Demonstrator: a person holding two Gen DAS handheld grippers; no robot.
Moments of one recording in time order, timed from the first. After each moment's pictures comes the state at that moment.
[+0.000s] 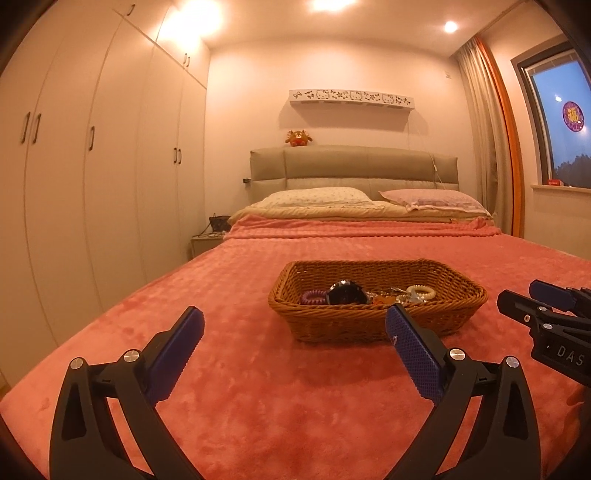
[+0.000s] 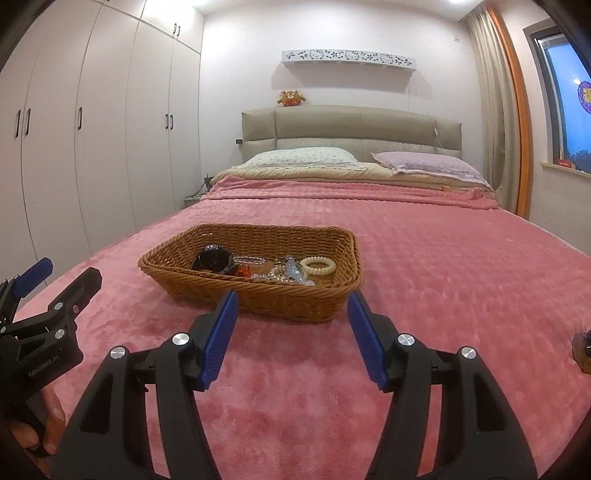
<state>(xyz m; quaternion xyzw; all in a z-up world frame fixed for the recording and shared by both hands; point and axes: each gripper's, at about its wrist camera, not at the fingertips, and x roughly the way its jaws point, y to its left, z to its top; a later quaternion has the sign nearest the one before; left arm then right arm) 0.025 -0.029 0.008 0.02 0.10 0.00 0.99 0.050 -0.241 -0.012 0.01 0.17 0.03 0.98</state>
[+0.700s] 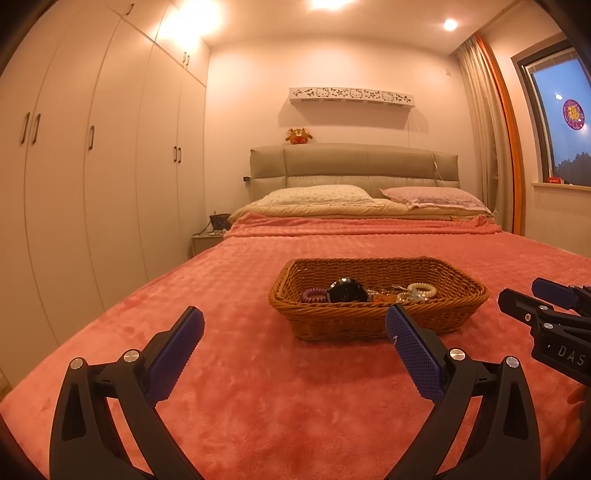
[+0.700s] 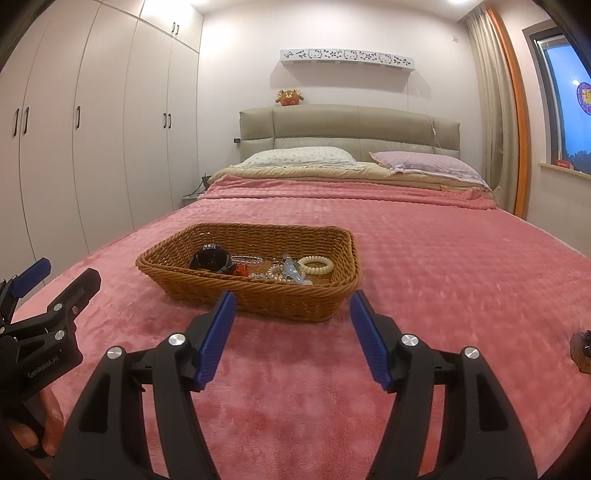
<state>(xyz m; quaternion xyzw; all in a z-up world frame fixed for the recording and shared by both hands) 0.027 -0.029 0.007 0.02 0.10 0.00 0.99 0.049 -0.243 -0.012 0.01 0.18 0.03 0.98</state>
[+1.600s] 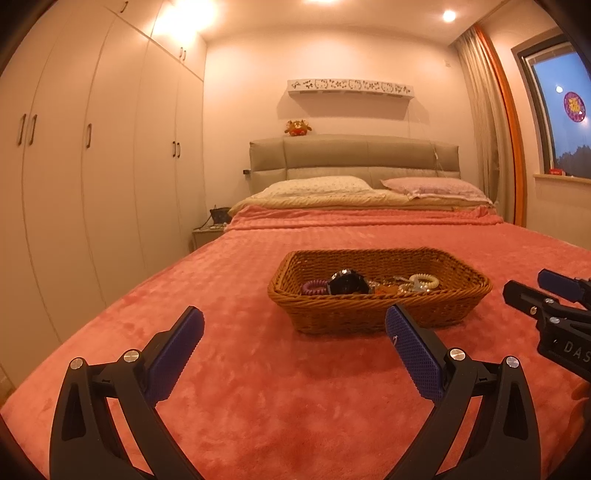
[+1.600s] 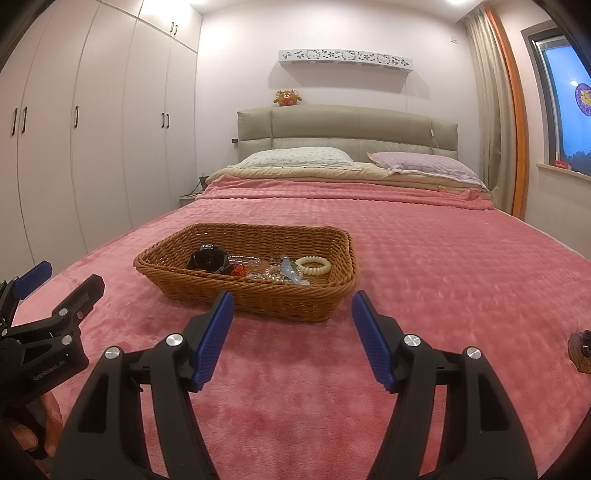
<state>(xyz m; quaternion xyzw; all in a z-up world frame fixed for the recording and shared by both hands) 0.034 -0.031 0.005 0.03 0.12 0.00 0.99 0.048 -0.243 -0.012 0.01 0.18 0.03 0.98</state>
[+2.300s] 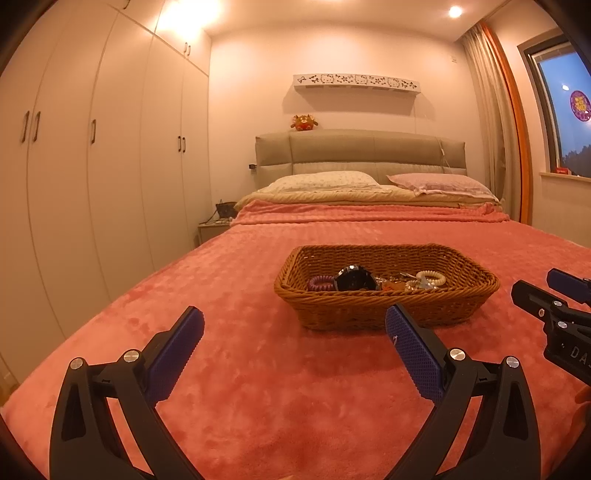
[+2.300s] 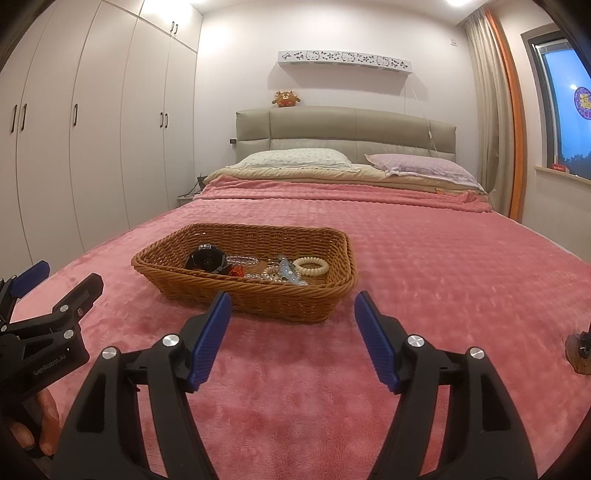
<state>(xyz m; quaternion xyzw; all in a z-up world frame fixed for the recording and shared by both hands) 0.033 -0.030 0.008 0.03 0.13 0.01 0.99 0.046 -0.237 -0.012 0.01 0.17 0.02 0.98</state>
